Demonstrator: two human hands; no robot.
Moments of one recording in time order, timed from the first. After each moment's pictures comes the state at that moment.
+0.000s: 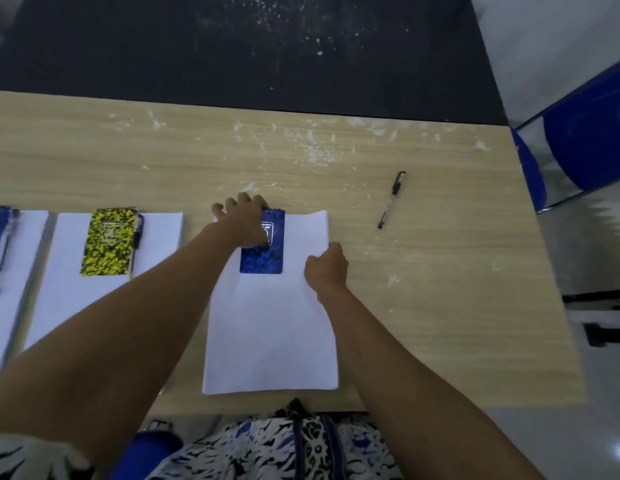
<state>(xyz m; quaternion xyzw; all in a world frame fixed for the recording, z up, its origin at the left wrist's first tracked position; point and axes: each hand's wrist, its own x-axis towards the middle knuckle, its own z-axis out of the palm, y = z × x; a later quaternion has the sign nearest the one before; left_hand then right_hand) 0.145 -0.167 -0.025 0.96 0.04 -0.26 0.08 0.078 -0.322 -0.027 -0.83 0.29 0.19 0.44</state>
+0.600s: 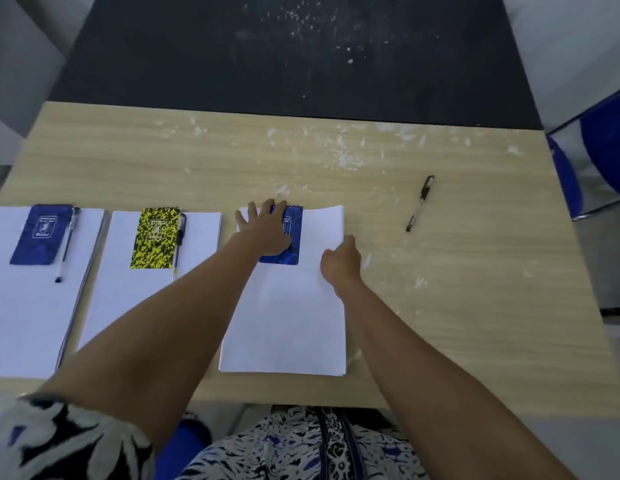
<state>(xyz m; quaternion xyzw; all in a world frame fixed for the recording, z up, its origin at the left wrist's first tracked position) 0.122 -0.144 -0.024 0.96 0.05 -0.27 0.09 0.084 -0.297 -0.026 -0.82 0.26 0.22 0.47</state>
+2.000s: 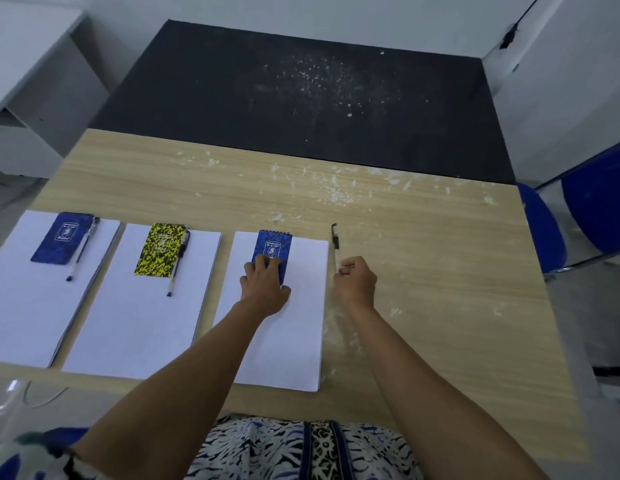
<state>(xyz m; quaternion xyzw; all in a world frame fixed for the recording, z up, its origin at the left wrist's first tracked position) 0.048 -0.191 -0.022 0.96 0.15 -0.17 0.17 0.085 -0.357 -0.019 -0.87 0.17 0.08 0.46</state>
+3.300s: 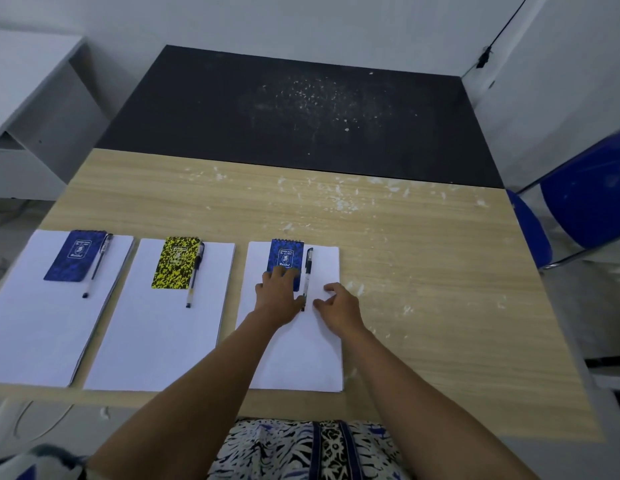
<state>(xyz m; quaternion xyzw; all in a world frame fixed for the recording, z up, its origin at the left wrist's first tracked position) 0.035 -0.172 -0.022 0.96 0.08 -0.15 0.21 0.035 -0.317 -0.027 -0.87 0.10 0.21 0.43</state>
